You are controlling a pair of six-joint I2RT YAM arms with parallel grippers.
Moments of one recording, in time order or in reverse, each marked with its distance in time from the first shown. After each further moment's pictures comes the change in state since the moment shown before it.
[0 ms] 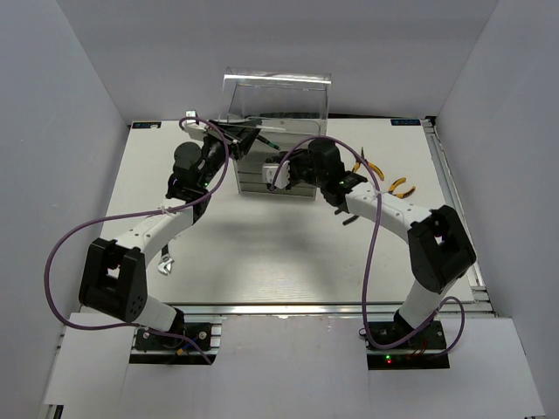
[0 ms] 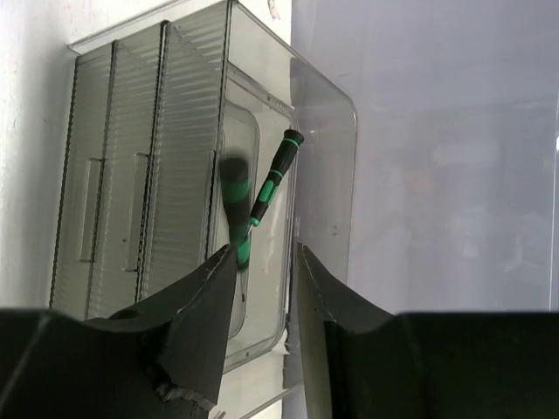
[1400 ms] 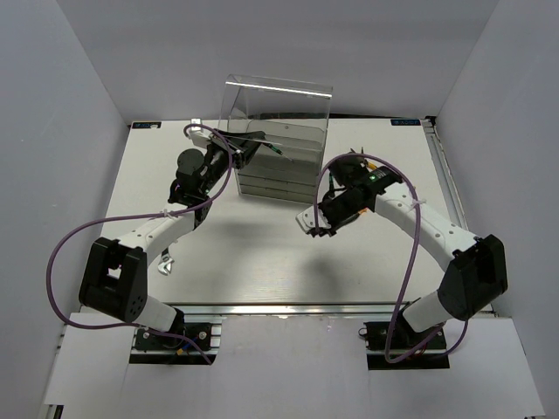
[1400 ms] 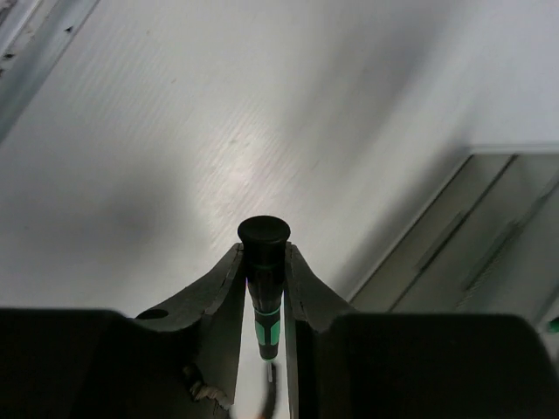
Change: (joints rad) left arm -0.006 -0.001 -0.066 0.021 0.031 0.048; right arm -0.069 -0.235 0.028 -1.144 -0.432 -0.319
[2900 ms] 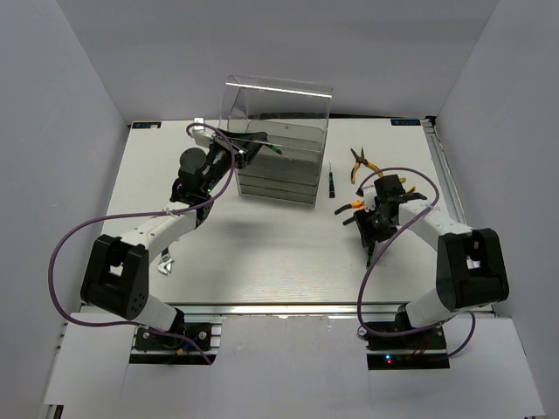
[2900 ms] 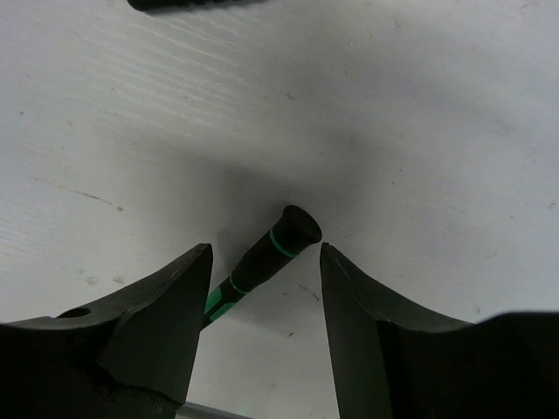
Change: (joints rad) left arm -0.007 0.019 0.011 -0.001 0.004 0.032; right arm -0.376 0.011 -0.415 0.399 0.619 1.390
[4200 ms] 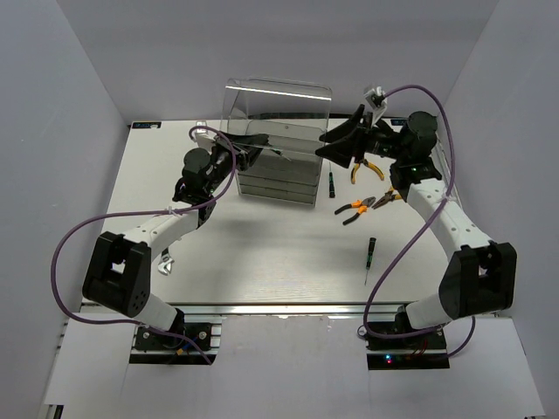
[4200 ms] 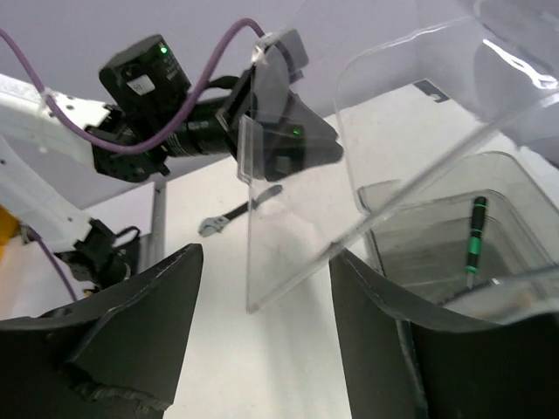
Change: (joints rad) left arm -0.013 0.020 0.000 -0.034 -0.029 -0.063; right arm 0.029 -0.018 0.356 1.116 -0.988 0.685
